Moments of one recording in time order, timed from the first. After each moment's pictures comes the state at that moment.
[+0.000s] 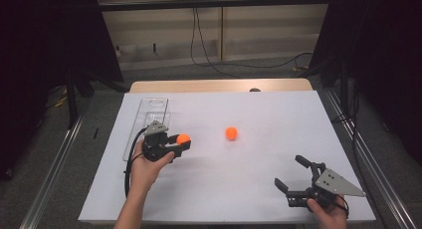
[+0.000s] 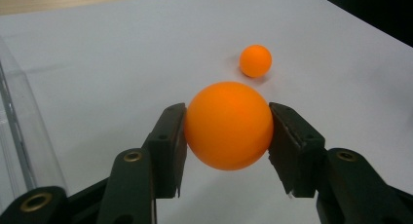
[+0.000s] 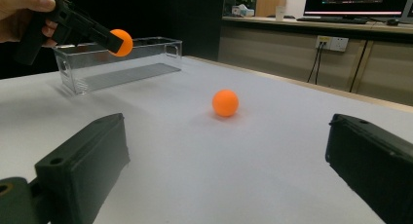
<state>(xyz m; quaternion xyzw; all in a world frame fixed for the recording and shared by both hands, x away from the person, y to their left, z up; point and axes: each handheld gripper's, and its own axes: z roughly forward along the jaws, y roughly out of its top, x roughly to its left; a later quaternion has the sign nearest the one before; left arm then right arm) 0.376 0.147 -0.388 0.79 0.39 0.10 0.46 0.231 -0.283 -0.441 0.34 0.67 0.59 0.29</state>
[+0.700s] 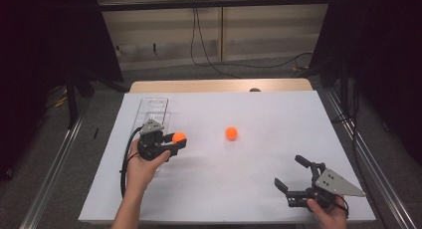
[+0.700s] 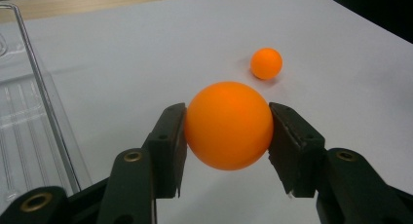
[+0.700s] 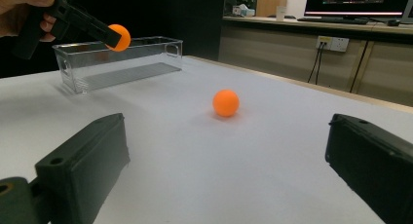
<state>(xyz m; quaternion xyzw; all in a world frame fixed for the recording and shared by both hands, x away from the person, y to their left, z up) 0.376 0.155 -0.383 0.79 0.40 0.11 0.46 0.231 -0.283 -0.441 0.34 0.67 0.59 0.29</state>
